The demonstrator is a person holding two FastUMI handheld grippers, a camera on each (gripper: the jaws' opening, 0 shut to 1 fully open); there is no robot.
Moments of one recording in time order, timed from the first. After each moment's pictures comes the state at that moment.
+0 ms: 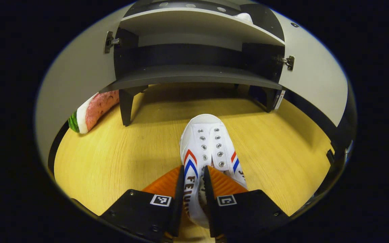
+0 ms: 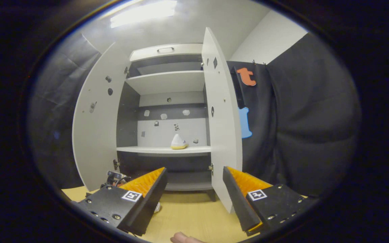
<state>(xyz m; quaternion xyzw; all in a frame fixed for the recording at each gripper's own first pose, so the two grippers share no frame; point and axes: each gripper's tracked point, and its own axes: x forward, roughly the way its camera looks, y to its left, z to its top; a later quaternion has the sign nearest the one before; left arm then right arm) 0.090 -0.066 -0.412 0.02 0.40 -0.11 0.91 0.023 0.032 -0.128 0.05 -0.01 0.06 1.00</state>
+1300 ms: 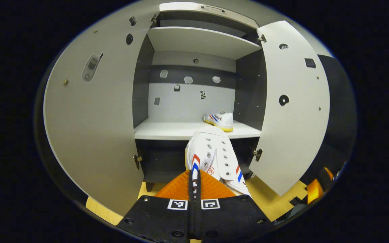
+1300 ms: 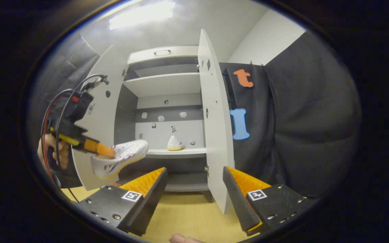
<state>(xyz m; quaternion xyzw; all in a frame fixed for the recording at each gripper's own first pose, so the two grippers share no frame) 0.137 -0.088 -0.072 -0.03 0.18 -0.09 0.98 0.013 0.015 -0.125 0.06 -0.02 0.07 1.00</state>
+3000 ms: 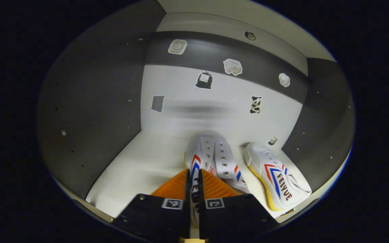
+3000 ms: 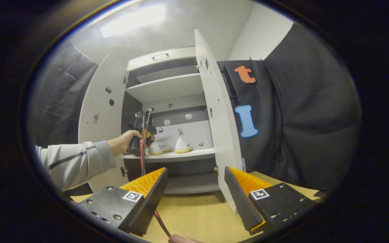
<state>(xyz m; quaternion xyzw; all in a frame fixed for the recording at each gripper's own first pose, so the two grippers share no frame) 0.444 -0.056 -0.109 -0.10 0.27 0.00 0.96 0.018 0.017 -0.125 0.09 -0.02 0.09 0.99</state>
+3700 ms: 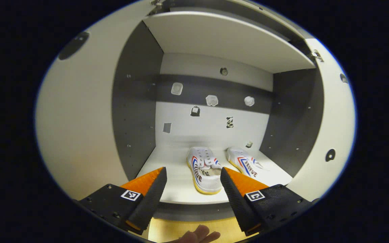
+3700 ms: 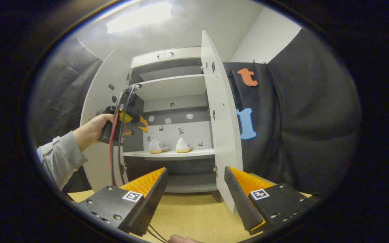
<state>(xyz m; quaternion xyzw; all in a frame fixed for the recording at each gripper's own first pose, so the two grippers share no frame) 0.303 -0.044 0.002 -0.05 0.17 -0.04 0.98 0.005 0.026 -0.114 0.07 -0.02 0.09 0.99</state>
